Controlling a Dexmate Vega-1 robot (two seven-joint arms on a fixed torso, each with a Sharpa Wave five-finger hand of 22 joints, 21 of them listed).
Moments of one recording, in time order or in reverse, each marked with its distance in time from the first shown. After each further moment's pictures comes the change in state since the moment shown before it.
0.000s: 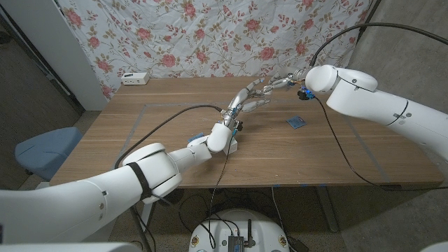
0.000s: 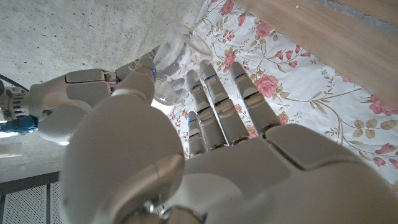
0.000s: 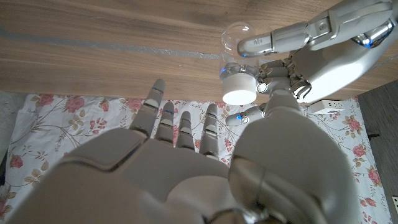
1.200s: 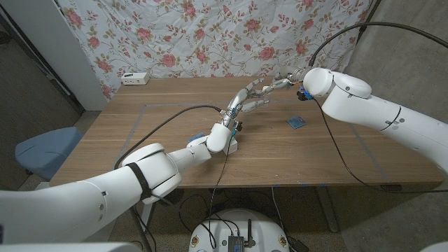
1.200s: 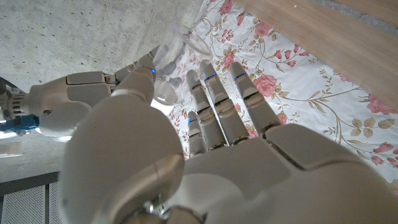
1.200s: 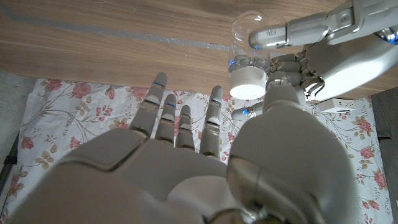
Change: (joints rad) left arm 0.000 -0.002 -0.013 0.003 0.012 -0.002 -0.002; left_hand -0.005 -0.005 0.004 -0.004 -0.003 0.000 0.000 0.000 0.000 0.000 0.000 0.000 0.000 0.000 0.000 0.000 -0.001 0.000 0.000 0.000 0.000; right arm -0.035 0.033 0.007 0.003 -0.131 -0.023 0.007; right_hand 0.075 -0.013 0.060 -0.101 0.038 0.211 -0.008 0.114 0.042 0.077 0.015 0.008 0.005 0.111 -0.015 0.012 -0.011 0.081 -0.007 0.020 0.000
